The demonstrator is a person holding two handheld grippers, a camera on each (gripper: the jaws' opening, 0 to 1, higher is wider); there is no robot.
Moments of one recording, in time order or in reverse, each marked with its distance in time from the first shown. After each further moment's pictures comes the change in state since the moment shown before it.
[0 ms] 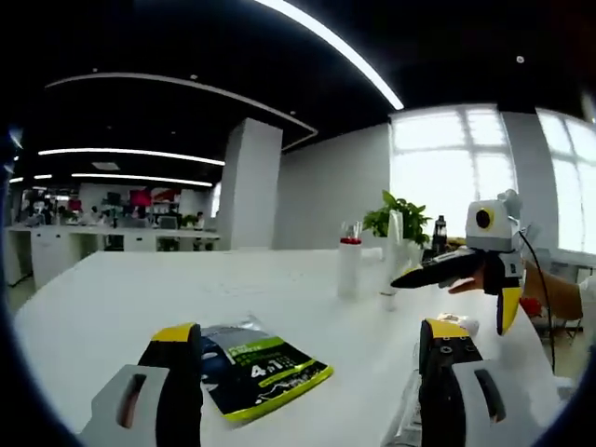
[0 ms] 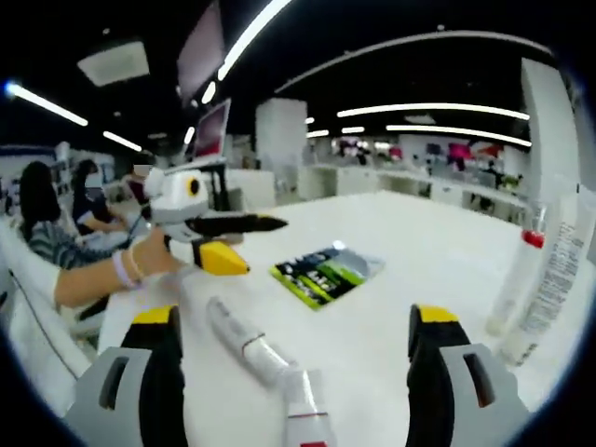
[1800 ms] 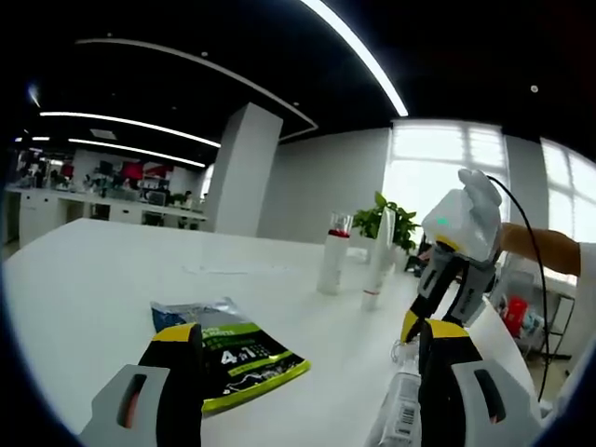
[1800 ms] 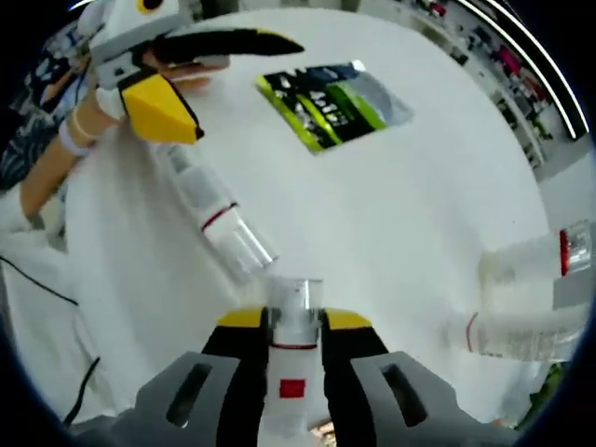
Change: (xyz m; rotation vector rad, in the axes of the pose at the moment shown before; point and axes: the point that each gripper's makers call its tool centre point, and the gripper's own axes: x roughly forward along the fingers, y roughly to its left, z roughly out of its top) left arm 0.000 -0.026 -0.018 -0.121 0.020 -0.071; right arm -0.017 -0.008 -0.088 -0.131 0.966 -0.025
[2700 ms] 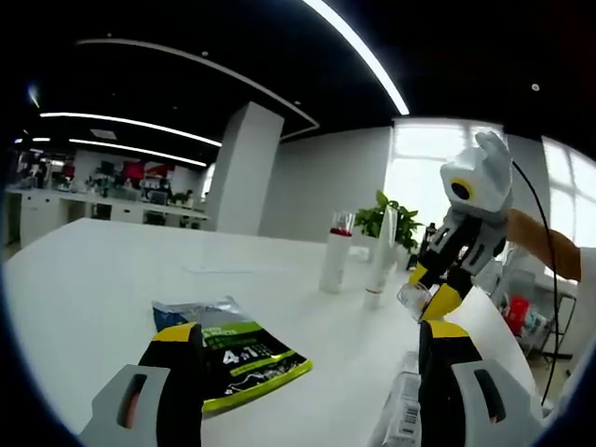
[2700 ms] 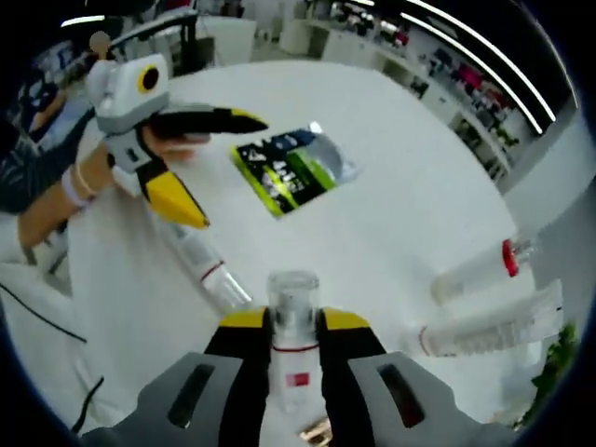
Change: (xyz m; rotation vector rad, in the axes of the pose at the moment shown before) left arm -0.001 -0.004 -0.003 0.002 0.006 0.008; right arm -0.061 -0.024 0.042 0.089 -0.282 -0.180
